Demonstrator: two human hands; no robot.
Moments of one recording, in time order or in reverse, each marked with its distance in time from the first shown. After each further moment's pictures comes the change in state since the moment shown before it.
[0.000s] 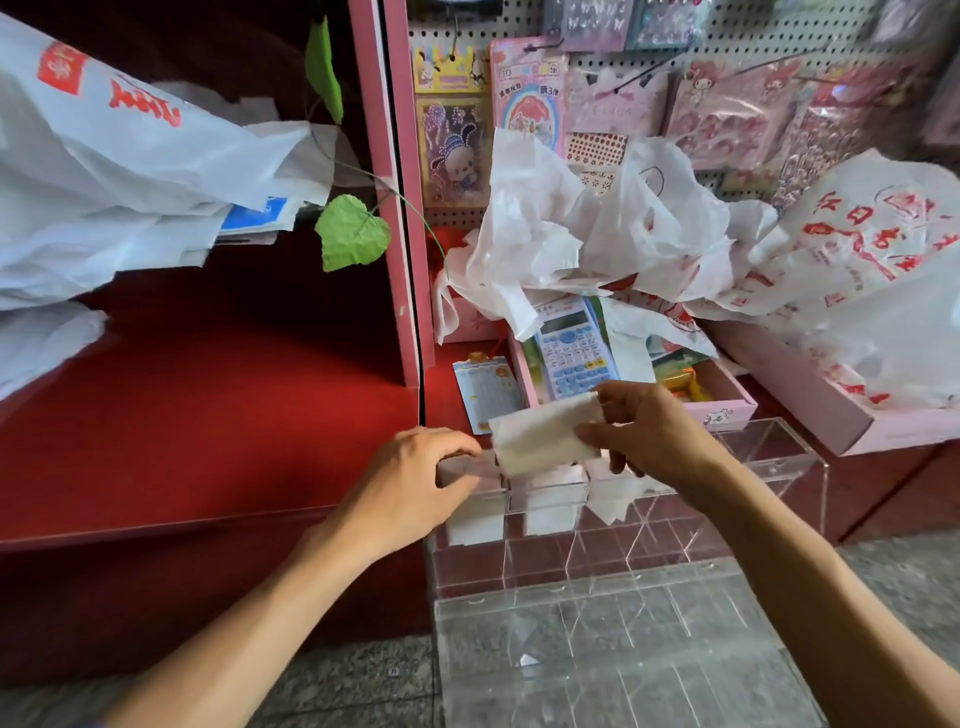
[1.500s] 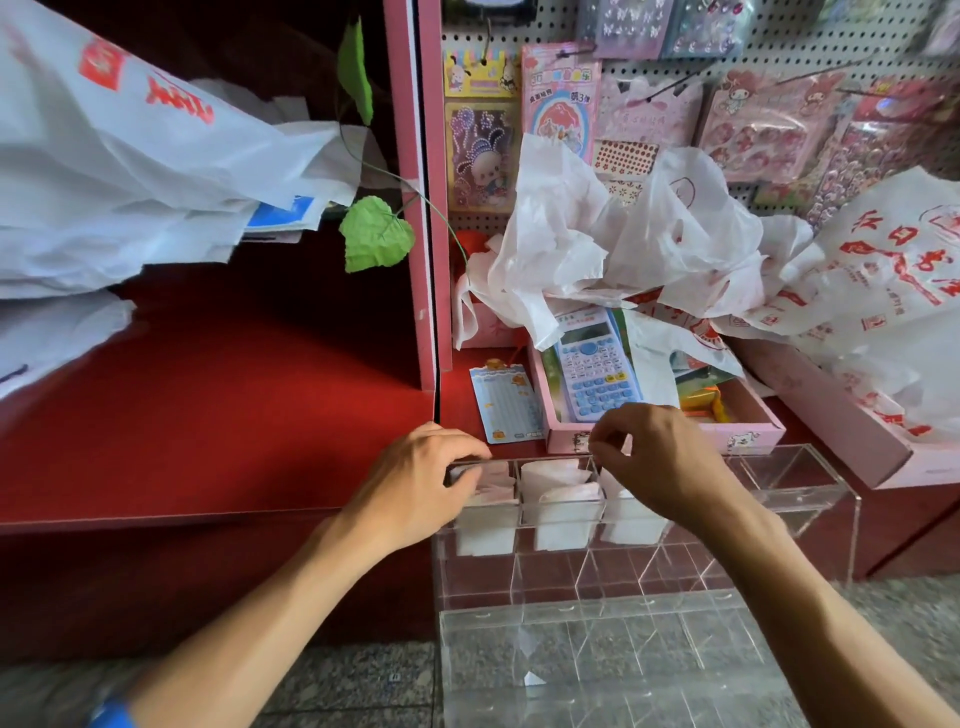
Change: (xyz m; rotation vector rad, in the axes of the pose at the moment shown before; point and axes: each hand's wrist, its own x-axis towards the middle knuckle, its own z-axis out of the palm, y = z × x) left_hand 0.008 -0.012 0.005 0.096 0.046 0.022; right_hand 0.009 0.008 0.010 -0.595 0.149 -0.328
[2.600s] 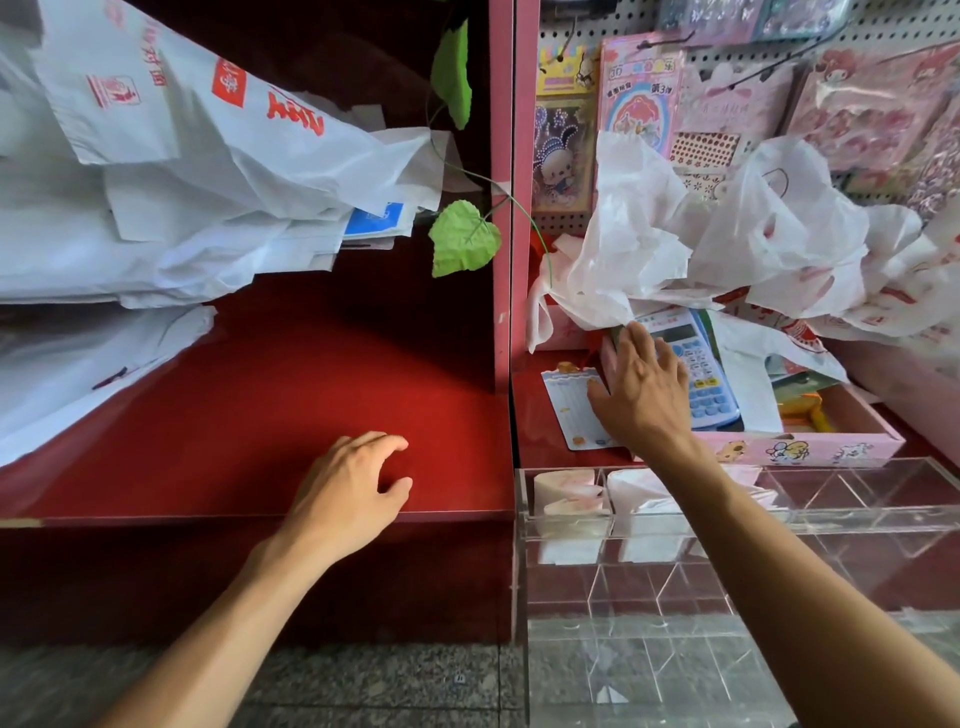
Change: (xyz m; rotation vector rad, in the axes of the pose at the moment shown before) left_hand -0.052 -0.093 -0.066 0.262 0.024 -0.357; right_hand 0.099 -0.041 0.079 -0.093 0.060 0.266
